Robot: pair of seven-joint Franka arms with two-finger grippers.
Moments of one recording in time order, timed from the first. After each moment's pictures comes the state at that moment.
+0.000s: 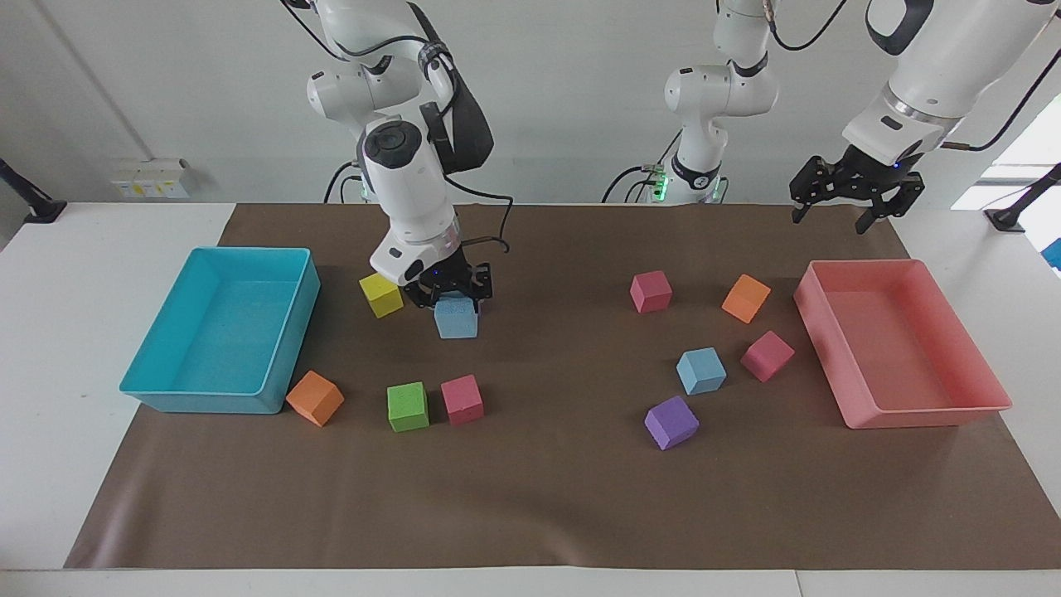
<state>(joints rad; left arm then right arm) -0.08 -0.01 0.00 -1.55 -0.05 1.53 0.17 0.45 0.18 -0.07 -1.84 0.14 2.09 0.27</state>
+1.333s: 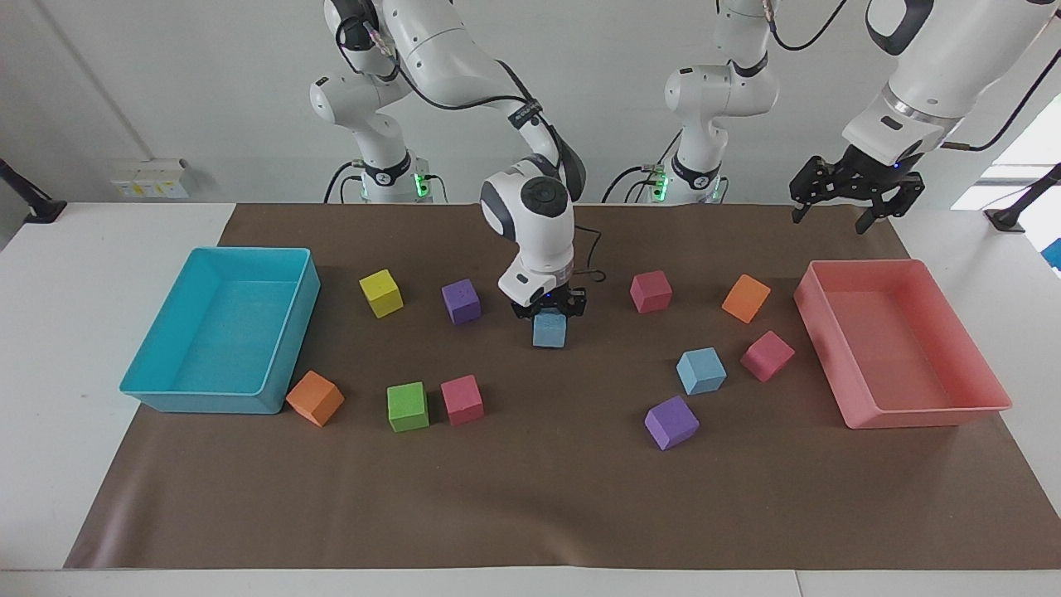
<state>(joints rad) -0.08 -0.01 0.00 -1.55 -0.05 1.53 0.17 0.70 0.43 -0.07 -1.81 0.10 2.26 0.59</state>
